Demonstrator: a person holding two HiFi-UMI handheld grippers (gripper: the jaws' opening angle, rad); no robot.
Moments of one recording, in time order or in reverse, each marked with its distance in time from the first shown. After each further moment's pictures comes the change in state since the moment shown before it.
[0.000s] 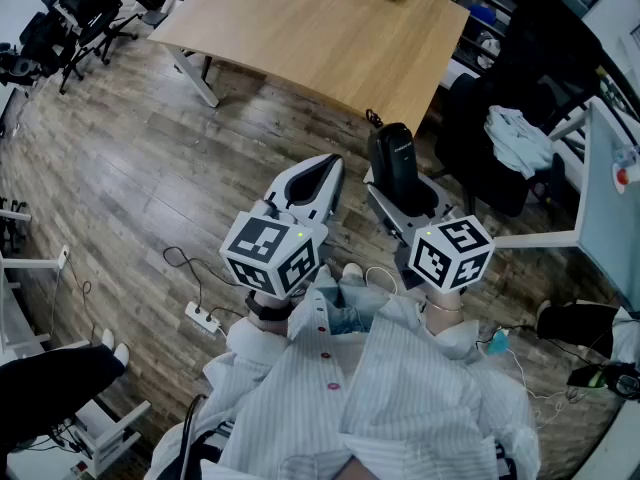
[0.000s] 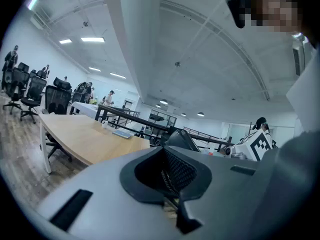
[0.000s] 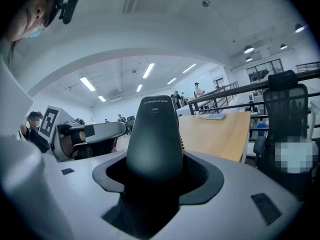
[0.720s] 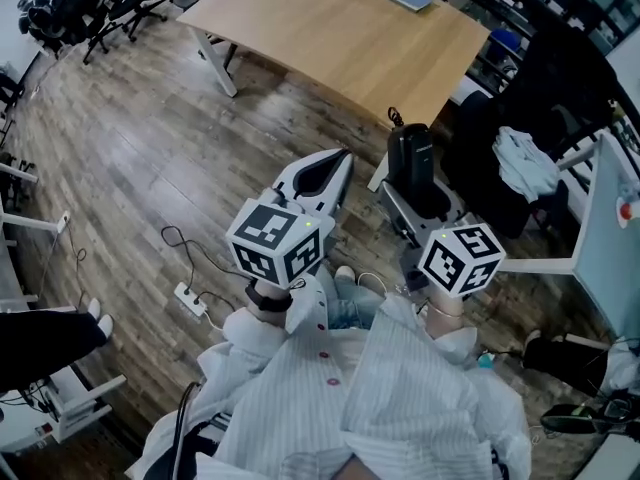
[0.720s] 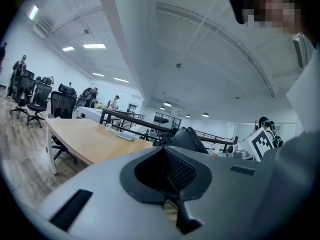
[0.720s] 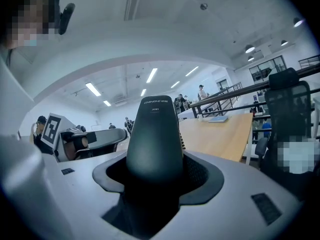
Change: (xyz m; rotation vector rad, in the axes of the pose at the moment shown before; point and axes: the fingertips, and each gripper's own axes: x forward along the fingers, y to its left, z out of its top) left arm -0.003 -0.033 -0.009 0.022 -0.023 0.062; right arm -0.039 -0.013 0.003 0.013 -0.050 0.056
